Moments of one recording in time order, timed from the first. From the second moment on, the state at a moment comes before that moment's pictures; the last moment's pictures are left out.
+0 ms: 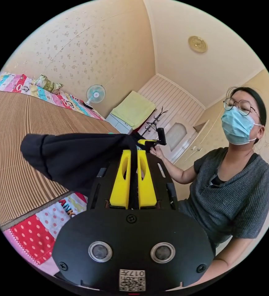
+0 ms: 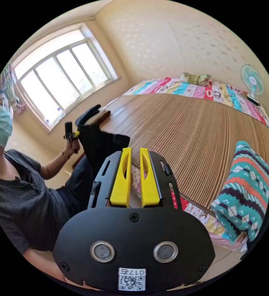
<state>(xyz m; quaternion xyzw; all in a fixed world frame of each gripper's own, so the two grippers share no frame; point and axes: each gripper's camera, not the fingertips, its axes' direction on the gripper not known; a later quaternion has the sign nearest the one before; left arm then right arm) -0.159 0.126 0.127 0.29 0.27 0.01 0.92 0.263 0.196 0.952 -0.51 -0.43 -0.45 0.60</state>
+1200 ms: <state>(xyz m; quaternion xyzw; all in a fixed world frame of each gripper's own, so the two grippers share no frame) -0.287 -0.265 -0.105 0.31 0.20 -0.04 0.93 -0.073 0.117 0.973 -0.26 -0.16 -0.53 0.79</state>
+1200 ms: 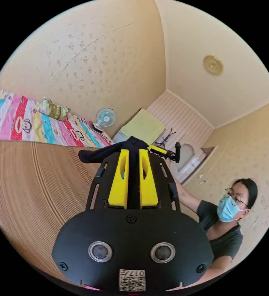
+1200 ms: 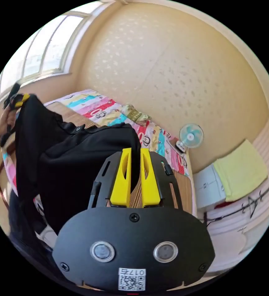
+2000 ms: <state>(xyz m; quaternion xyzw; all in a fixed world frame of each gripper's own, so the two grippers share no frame) -0.164 -0.225 0.377 -0.01 -0.17 -0.12 0.98 0.175 0.504 0.998 -0.45 -0.18 -0.53 0.70</state>
